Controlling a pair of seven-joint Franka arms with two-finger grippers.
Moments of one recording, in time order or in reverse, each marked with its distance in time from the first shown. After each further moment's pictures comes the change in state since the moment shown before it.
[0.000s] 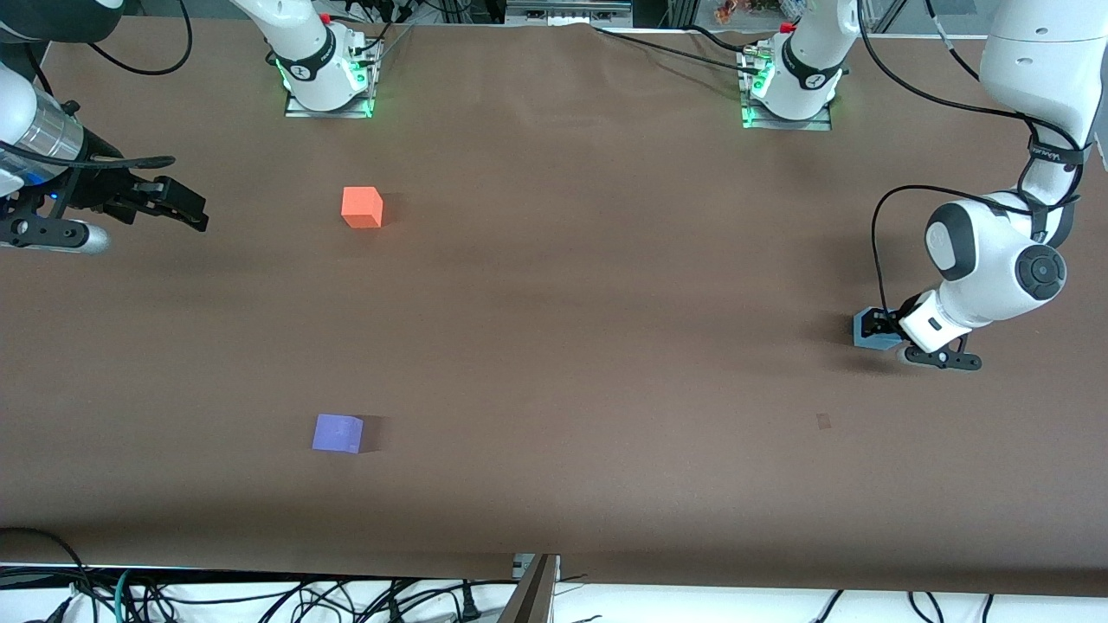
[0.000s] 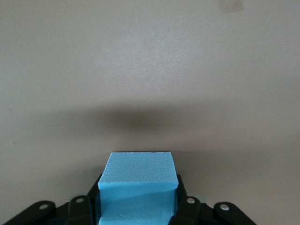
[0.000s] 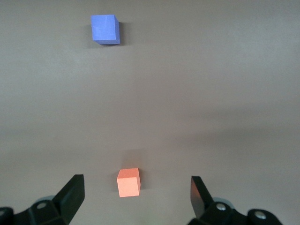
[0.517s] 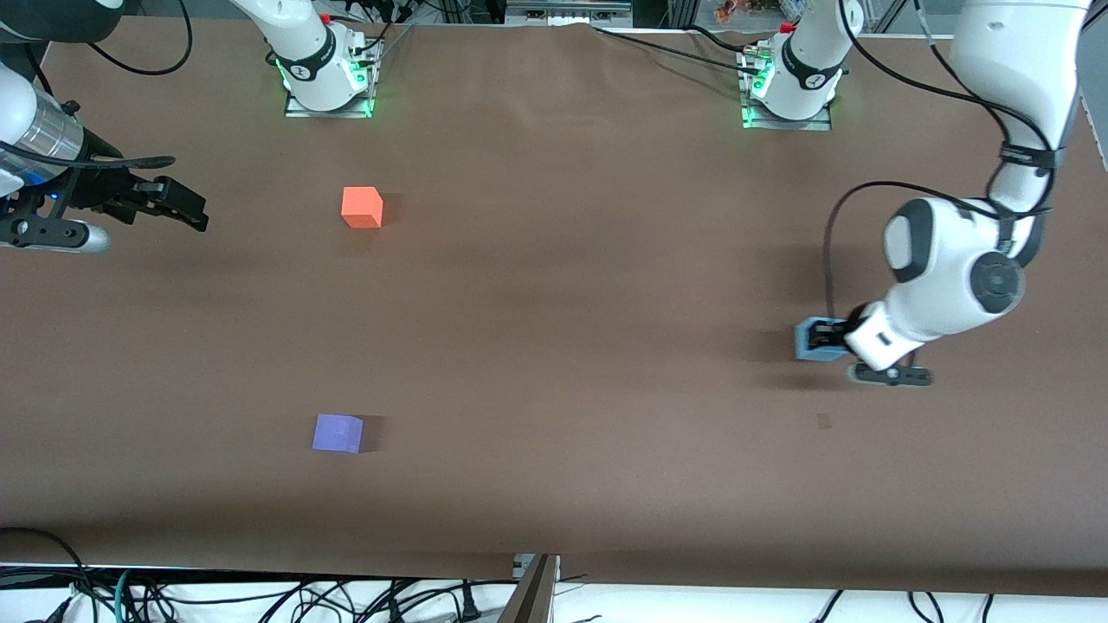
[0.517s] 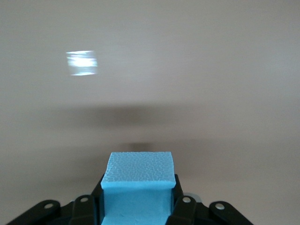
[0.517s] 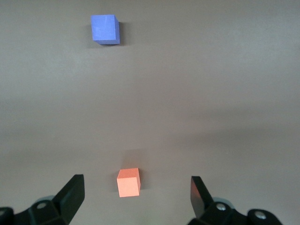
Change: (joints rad) left arm -0.070 -0.031 -0.250 0.174 -0.009 -0.192 -0.465; right arm 0.000 0.000 0.000 0.000 0.000 0.000 0.000
